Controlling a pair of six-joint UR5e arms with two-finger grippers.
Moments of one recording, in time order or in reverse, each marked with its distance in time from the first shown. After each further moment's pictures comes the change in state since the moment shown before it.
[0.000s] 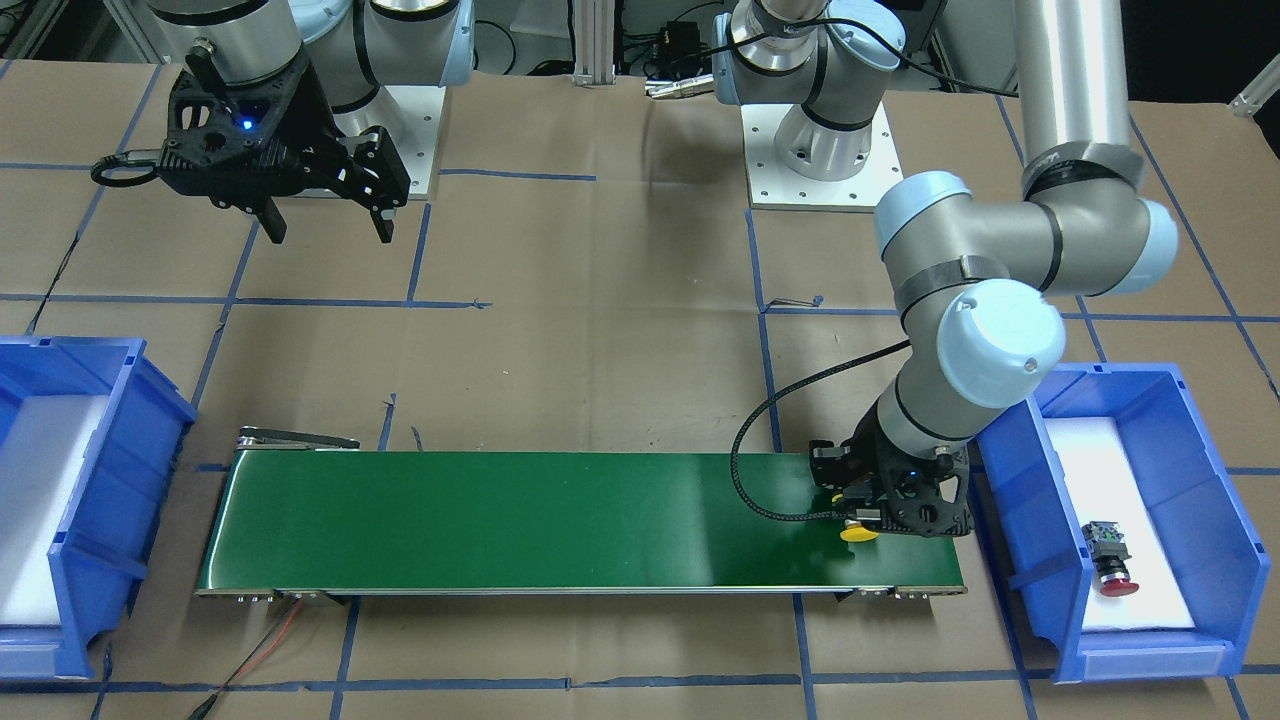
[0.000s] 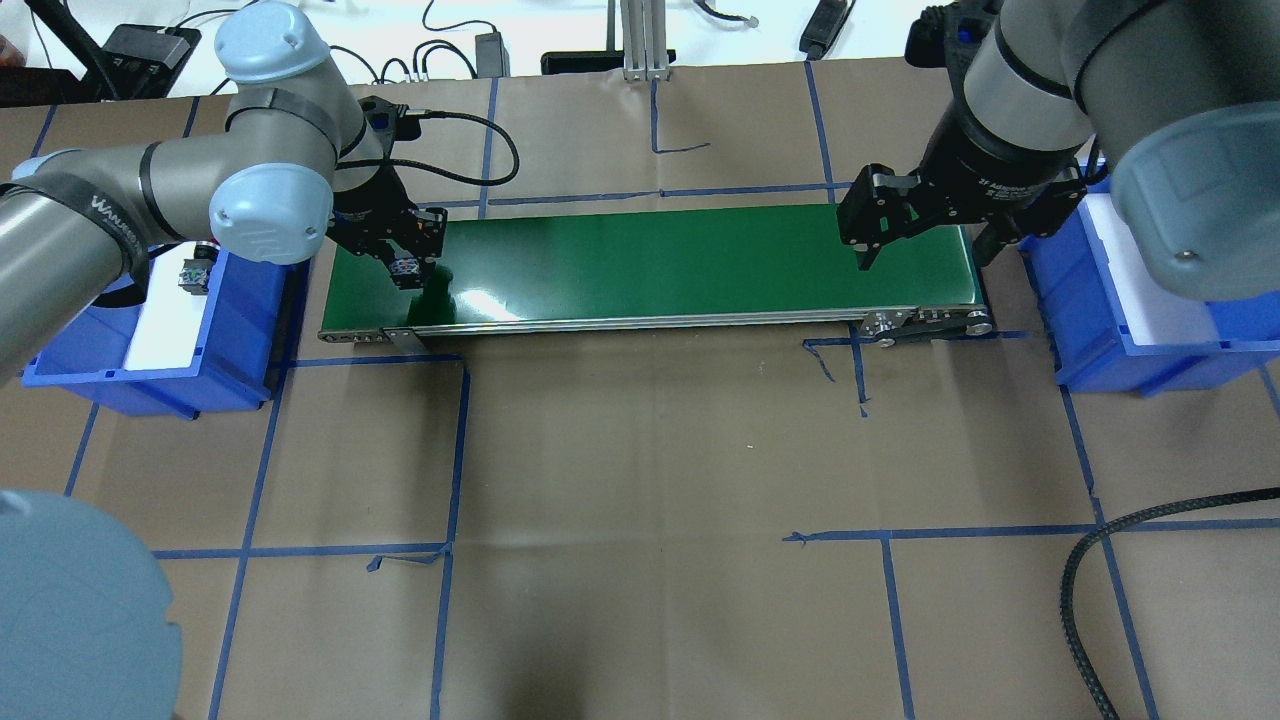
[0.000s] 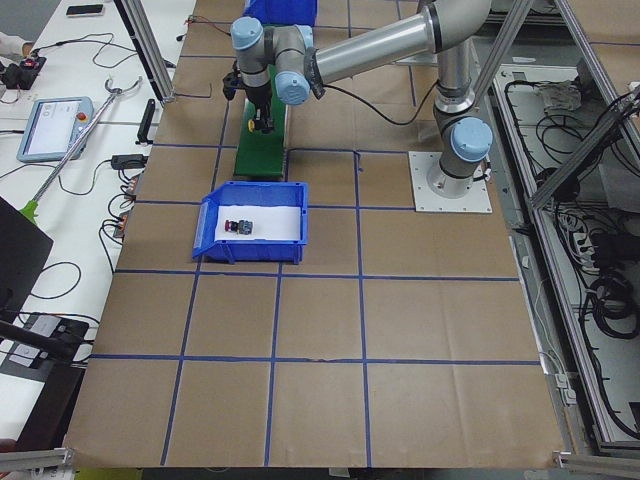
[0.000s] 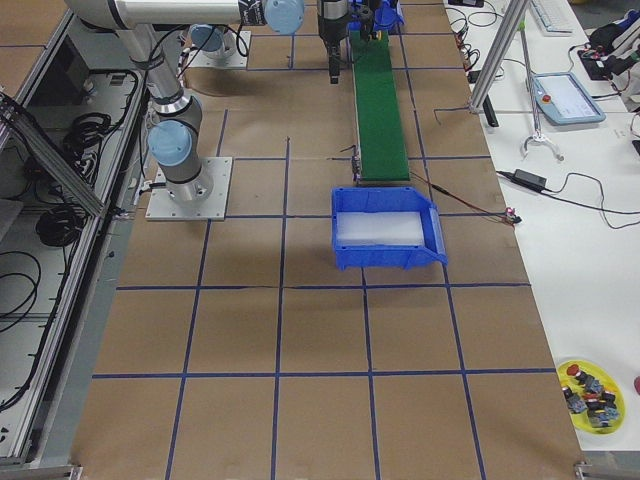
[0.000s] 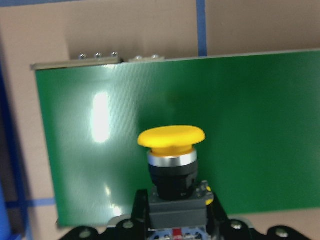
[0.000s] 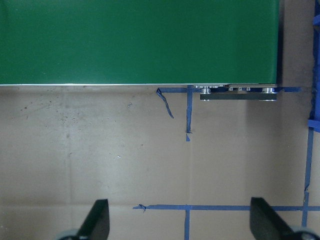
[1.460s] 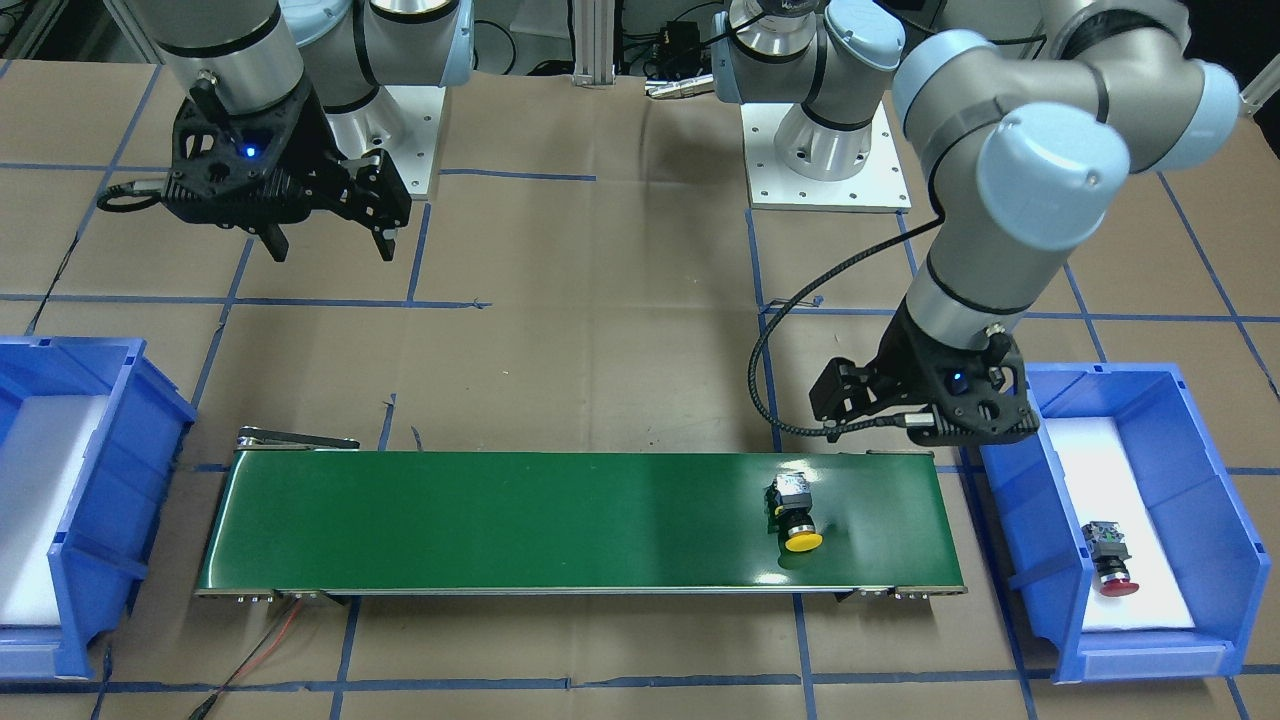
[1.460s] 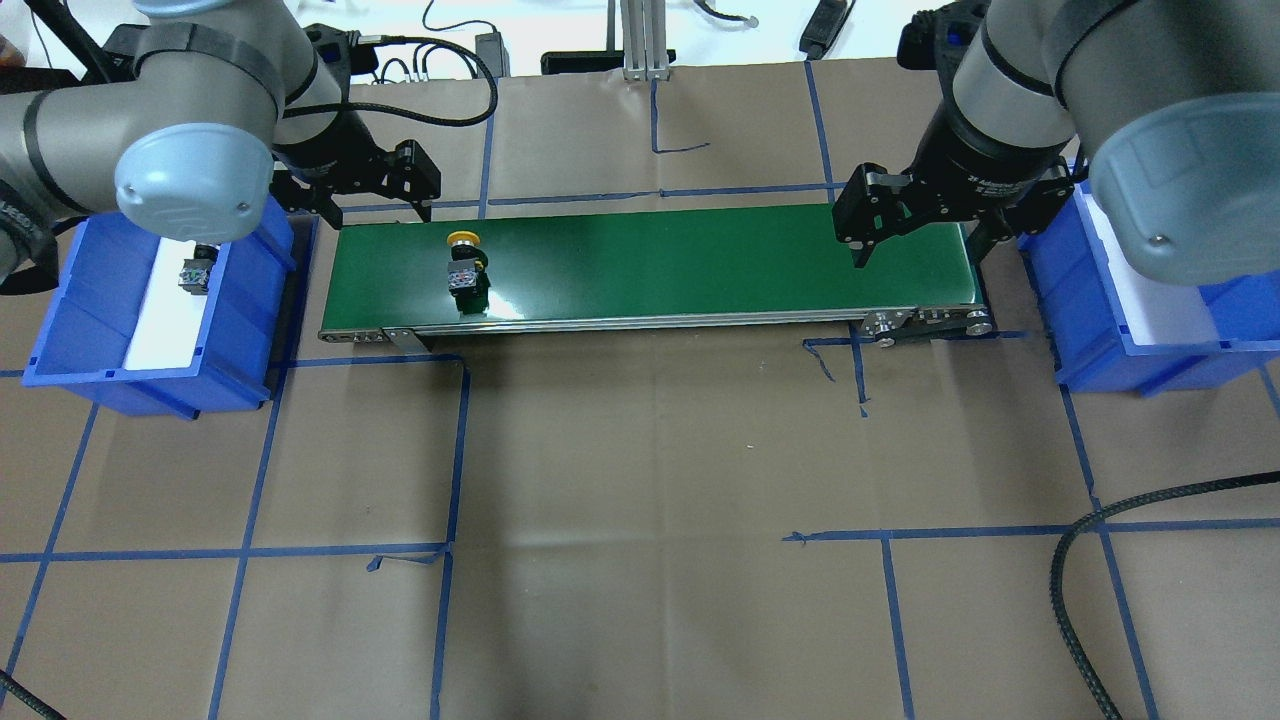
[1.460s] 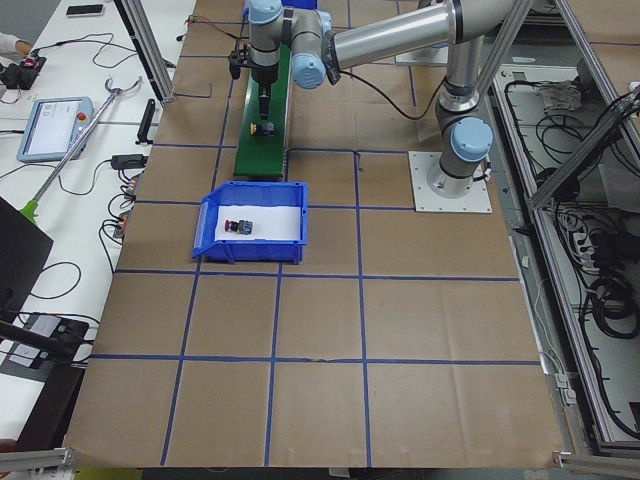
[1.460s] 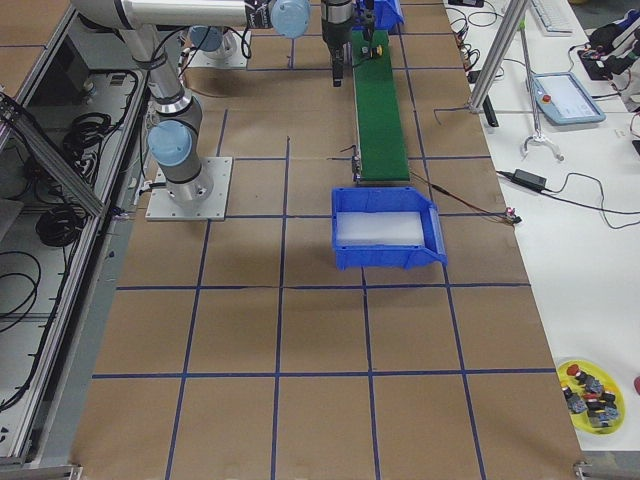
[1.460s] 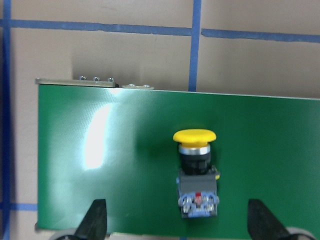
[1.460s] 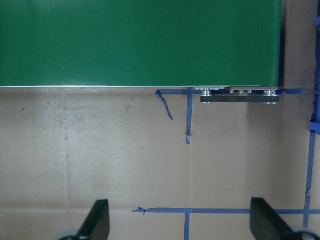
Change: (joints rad) left arm -0.005 0.190 0.053 -0.140 -0.007 -0.113; right arm 0.000 0.044 -0.005 -0.044 -0.002 -0.002
